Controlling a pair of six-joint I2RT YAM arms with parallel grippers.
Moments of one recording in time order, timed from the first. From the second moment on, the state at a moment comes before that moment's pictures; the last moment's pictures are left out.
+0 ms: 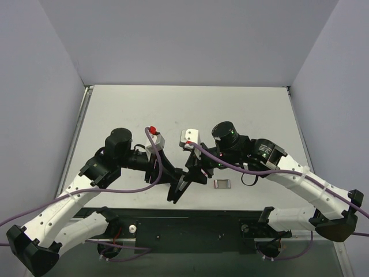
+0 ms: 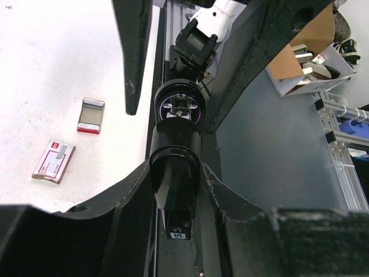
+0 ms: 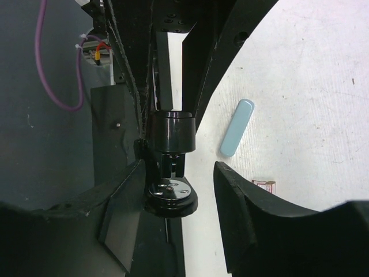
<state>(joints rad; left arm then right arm) -0.65 0.90 0.89 -0.32 0.99 -0.11 1.00 1.19 1.33 -0.74 -0.44 -0.19</state>
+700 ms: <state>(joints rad) -0.65 0.88 0.87 -0.30 0.98 -0.09 1.00 1.22 1.33 -0.73 -0.50 -0.17</state>
